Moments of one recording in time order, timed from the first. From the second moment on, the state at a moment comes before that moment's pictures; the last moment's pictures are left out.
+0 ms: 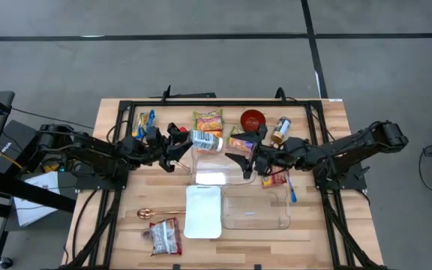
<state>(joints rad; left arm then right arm) -0.02 1.30 0.40 1.45 -0.18 -0.30 0.15 1.33 0.73 0.81 0.33 -0.91</state>
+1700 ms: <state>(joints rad) -0.02 1.29 0.40 1.46 -0.15 -0.31 0.08 1.49 0.87 0.76 0.25 -0.97</state>
